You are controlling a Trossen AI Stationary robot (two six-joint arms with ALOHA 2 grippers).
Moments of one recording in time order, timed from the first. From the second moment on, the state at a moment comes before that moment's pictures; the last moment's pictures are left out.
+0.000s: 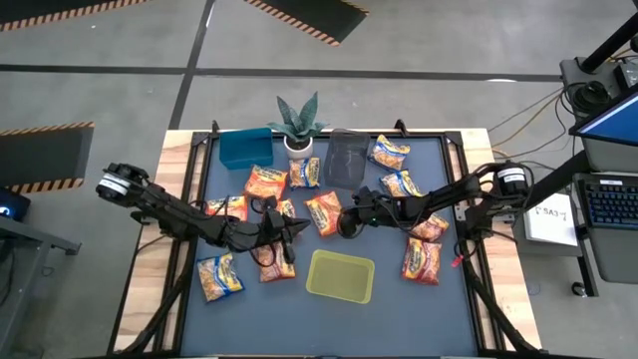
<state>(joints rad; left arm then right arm) -0.33 1.44 0.56 0.72 -0.67 -0.19 0.01 1.68 0.70 0.33 0.33 0.75</state>
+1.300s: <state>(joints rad) -0.13 1.83 0.70 0.56 -0.52 -0.19 0.01 1.47 0.70 0.00 0.28 0.88</state>
